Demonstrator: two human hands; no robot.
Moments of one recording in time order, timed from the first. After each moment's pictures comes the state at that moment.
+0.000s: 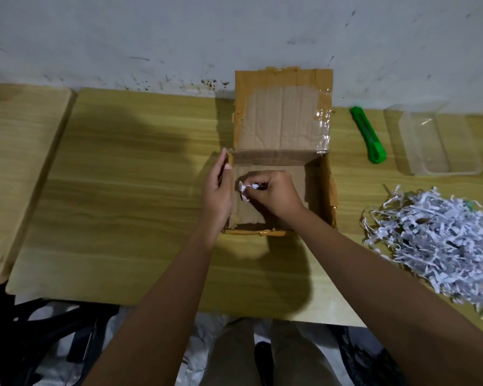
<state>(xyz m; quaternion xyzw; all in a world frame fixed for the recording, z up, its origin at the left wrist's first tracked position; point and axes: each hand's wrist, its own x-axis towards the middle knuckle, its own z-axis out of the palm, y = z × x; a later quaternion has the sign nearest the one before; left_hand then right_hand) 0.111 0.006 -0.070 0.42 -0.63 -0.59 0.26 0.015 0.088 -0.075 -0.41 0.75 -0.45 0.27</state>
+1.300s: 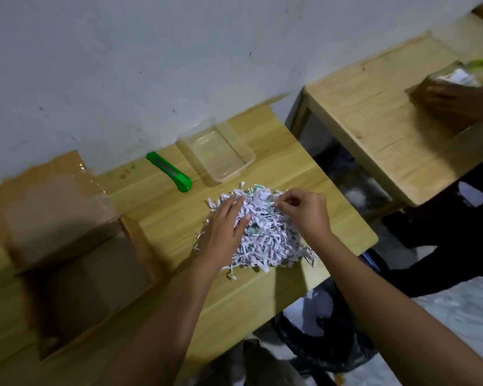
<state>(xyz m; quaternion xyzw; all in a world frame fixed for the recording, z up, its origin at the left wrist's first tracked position) -0.072 0.240 -0.086 0.04 -0.93 -0.37 -0.06 -0.133 0.415 -0.045 -0.01 0.90 -0.44 0.05</state>
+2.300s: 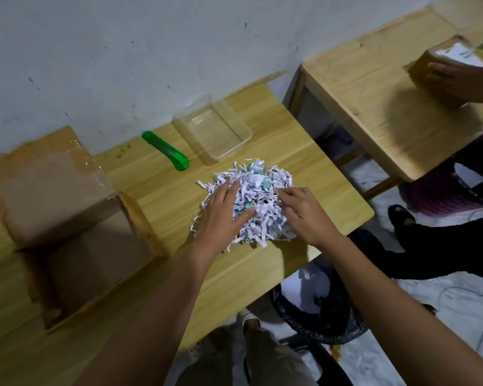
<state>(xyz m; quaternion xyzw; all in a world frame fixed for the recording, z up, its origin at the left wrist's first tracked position) -0.051 0.241 -0.074 0.03 -0.94 -0.33 -0.10 -0.086 0.438 -0.051 -0.18 0.93 -0.27 0.16</state>
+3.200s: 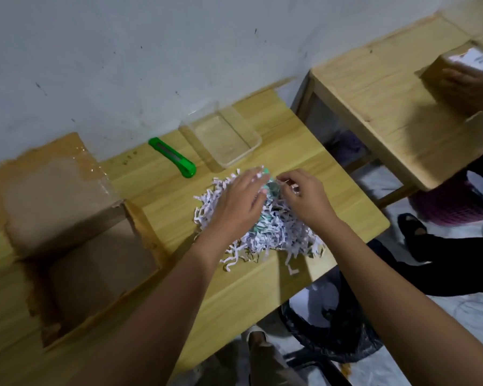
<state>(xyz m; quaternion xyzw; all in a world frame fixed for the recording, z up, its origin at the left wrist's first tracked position) -0.090 0.246 -0.051 -0.07 -0.94 -0.32 -0.01 -0.130 0.403 -0.047 -0.12 0.92 -0.36 0.06</state>
